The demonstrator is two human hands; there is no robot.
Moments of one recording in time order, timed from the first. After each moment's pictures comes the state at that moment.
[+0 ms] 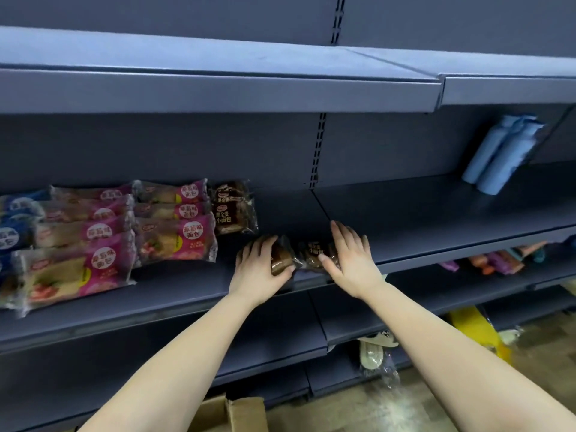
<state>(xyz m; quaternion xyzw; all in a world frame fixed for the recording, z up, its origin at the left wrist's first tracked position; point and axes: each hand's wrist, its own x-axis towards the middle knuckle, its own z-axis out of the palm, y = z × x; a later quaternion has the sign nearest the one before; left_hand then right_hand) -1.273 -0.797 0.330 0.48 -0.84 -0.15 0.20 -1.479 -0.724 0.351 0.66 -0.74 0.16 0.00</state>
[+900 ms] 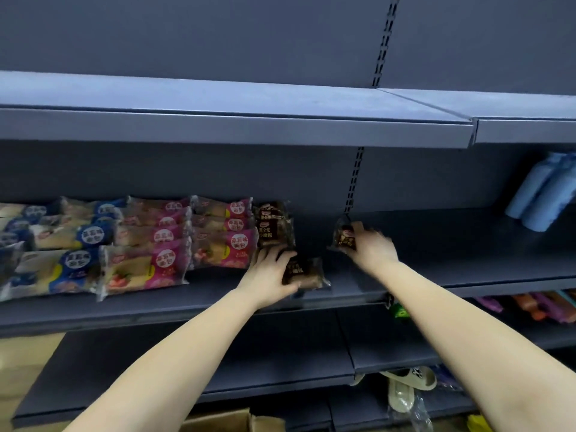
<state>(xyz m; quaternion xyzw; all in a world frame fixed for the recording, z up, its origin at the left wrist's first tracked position) -1.217 -0.796 0.378 0.46 -0.88 -0.10 0.12 -1.449 -0.773 0.420 0.61 -0.79 0.09 0.03</state>
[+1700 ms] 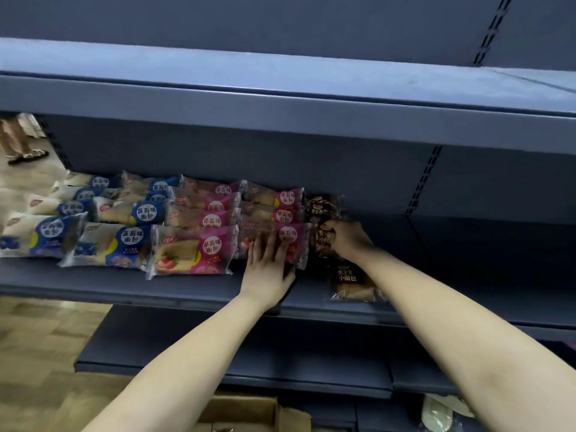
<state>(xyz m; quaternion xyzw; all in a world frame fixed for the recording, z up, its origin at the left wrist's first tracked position) -1.151 -0.832 0.334 0.60 -0.79 -0.04 0.13 -1.346 -0.877 0.385 0.71 -0.67 0.15 -0.16</state>
